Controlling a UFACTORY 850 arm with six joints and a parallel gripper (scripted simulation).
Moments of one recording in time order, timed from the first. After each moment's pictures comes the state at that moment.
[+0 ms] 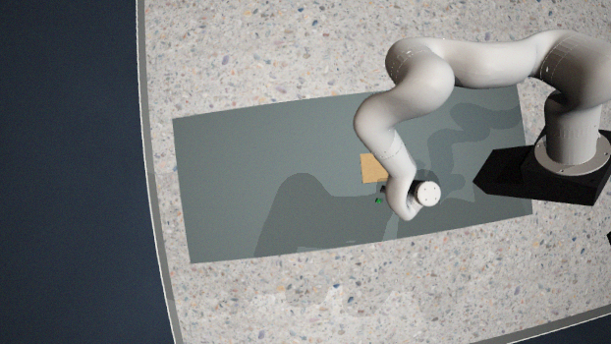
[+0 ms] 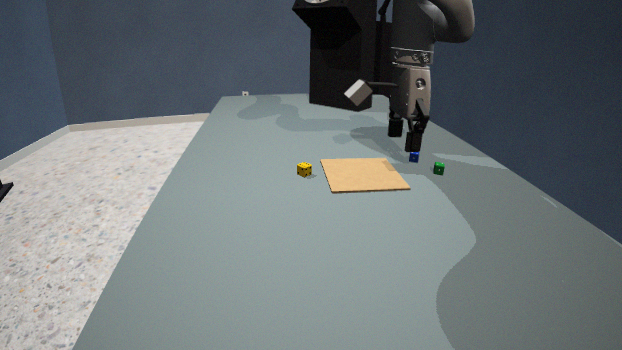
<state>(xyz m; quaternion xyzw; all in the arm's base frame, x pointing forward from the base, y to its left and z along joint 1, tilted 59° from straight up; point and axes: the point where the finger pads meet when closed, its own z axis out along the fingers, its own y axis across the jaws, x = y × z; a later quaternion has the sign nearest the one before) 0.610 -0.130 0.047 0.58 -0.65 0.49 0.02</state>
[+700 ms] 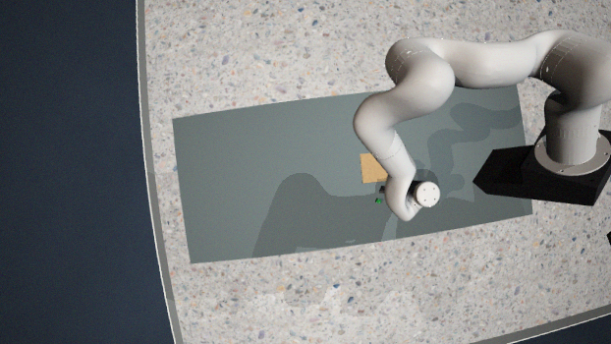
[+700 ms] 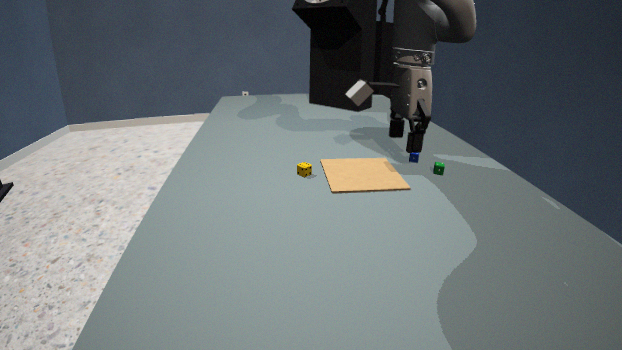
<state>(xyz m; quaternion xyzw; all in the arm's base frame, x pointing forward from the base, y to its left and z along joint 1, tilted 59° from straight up) 0.613 -0.128 0.049 0.58 -0.65 0.49 0.02</state>
